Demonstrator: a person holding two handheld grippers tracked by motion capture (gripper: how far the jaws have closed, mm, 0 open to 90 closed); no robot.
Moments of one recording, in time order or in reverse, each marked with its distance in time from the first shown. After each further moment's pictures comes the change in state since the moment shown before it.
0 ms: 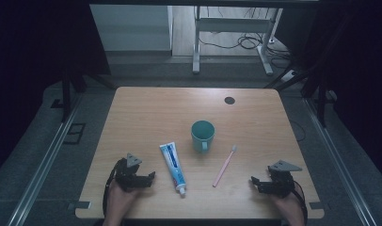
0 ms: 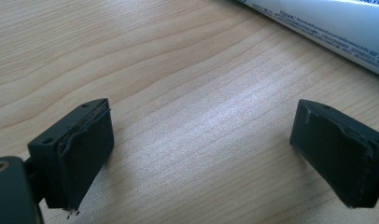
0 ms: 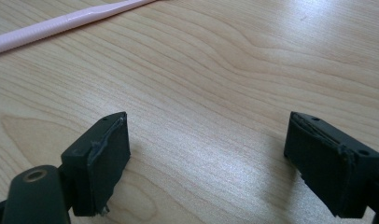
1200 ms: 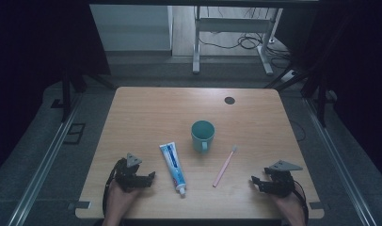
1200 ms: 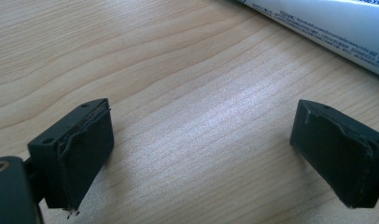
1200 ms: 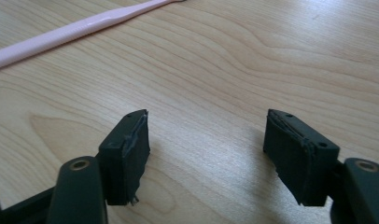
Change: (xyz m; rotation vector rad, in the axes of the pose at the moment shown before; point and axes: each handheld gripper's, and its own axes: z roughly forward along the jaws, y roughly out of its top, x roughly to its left) left arm 0.000 0.000 0.000 0.000 0.000 -0.001; right arm 0.004 0.005 -0.006 0.016 0.038 0.018
